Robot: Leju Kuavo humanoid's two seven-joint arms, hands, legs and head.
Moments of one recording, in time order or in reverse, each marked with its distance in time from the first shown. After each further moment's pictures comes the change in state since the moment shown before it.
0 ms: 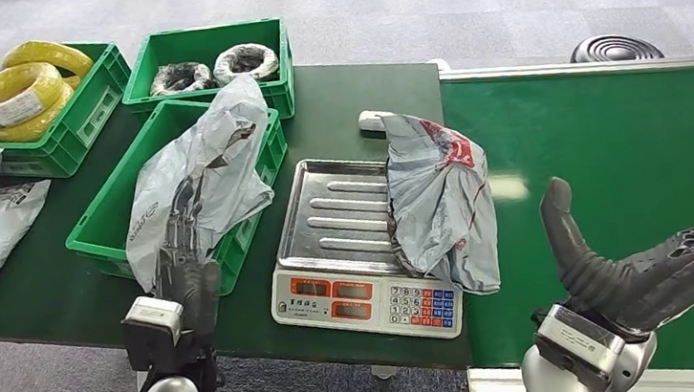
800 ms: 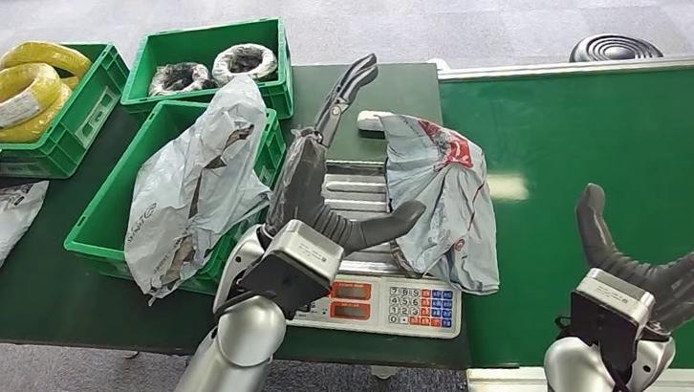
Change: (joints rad) left arm -0.413 -0.121 -0.305 0.124 -0.154 -0.083 0.153; right arm 0.000 0.000 -0.170 0.058 -0.034 0.000 0.054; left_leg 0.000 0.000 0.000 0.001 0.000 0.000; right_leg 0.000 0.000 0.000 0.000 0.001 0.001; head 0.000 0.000
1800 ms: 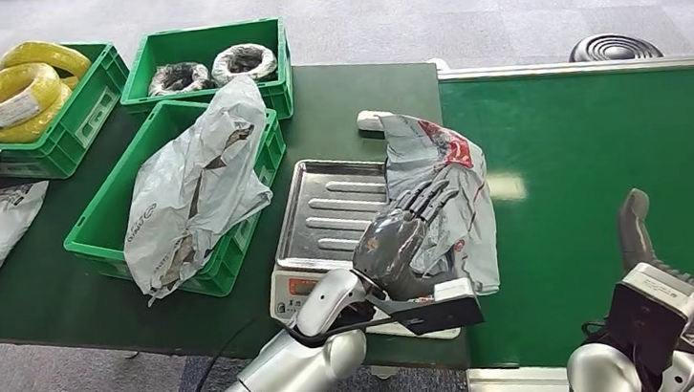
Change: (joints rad) left arm -0.118 -0.049 -0.226 0.752 -0.358 0.295 0.107; right arm 0.010 0.000 -0.078 -0.040 0.002 0.000 0.069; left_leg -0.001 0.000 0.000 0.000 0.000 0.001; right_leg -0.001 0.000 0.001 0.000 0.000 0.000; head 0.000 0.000
